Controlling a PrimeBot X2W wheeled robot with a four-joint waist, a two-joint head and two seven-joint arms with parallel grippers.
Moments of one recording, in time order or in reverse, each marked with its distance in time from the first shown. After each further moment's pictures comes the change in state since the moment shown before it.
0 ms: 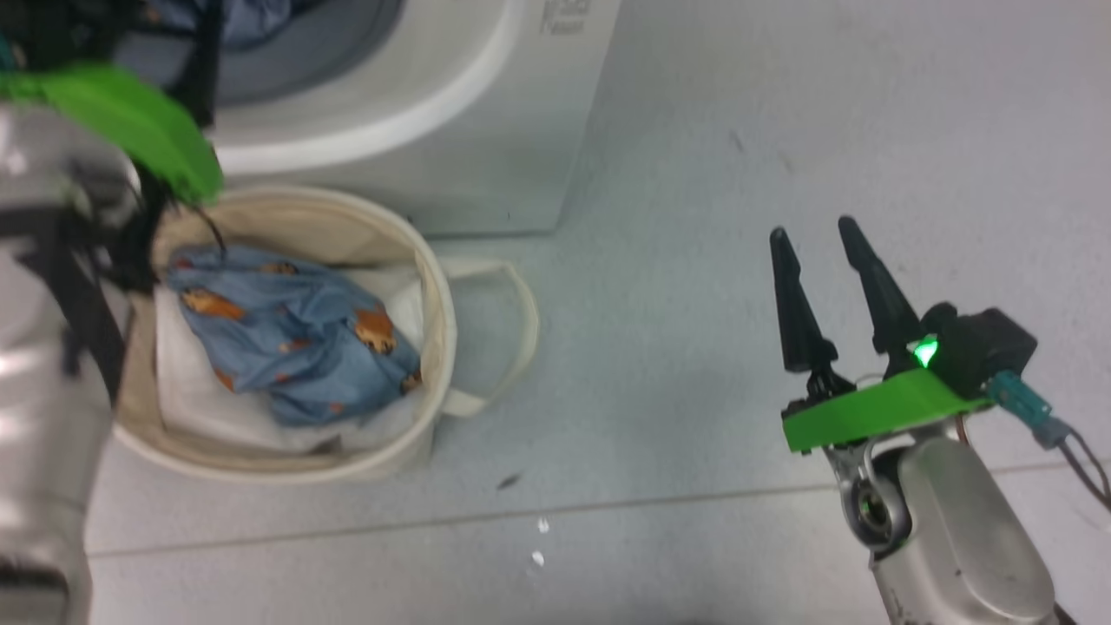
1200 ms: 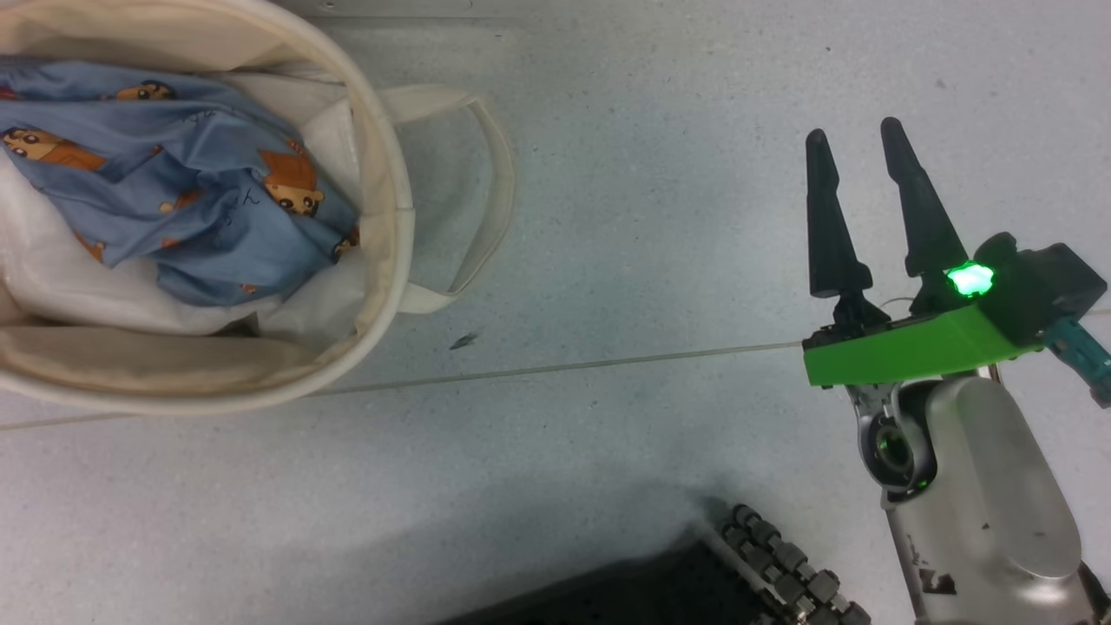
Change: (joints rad) left arm -0.719 -0.018 -0.163 0.514 0.006 0.035 0.252; right arm -0.103 0.005 -0.035 -0.092 0.020 0.000 0.000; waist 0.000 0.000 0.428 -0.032
